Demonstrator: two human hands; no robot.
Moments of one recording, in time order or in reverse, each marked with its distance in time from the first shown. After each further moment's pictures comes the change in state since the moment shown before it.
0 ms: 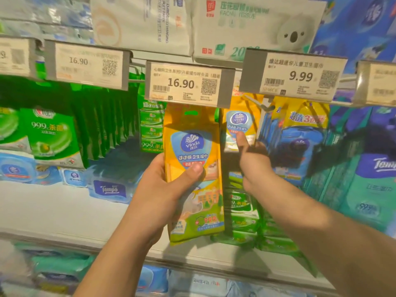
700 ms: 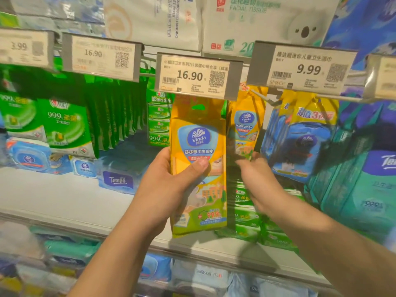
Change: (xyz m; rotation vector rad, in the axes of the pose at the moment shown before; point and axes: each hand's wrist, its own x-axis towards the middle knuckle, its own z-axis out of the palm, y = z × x) left_hand -0.007 0.002 0.000 0.025 0.012 -0.015; right_hand -0.027 0.030 -0.024 -0.168 -0.243 0.040
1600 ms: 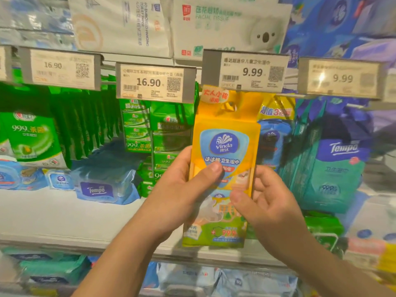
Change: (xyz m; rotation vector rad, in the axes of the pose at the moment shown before) left_hand -0.014 0.005 0.050 -0.101 -0.385 0.056; right_hand -0.121 -0.008 -0.071 0.297 -0.266 -0.381
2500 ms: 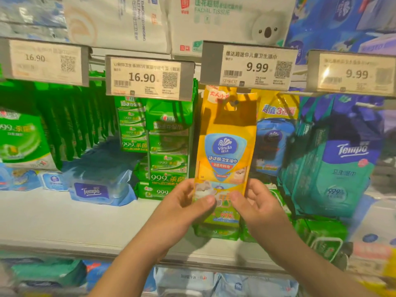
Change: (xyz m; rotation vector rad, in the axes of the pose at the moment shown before) left_hand 0.006 -0.069 -0.028 0.067 0.062 -0.183; right_hand 0.018 0.048 -0.010 -0.050 0.074 0.161
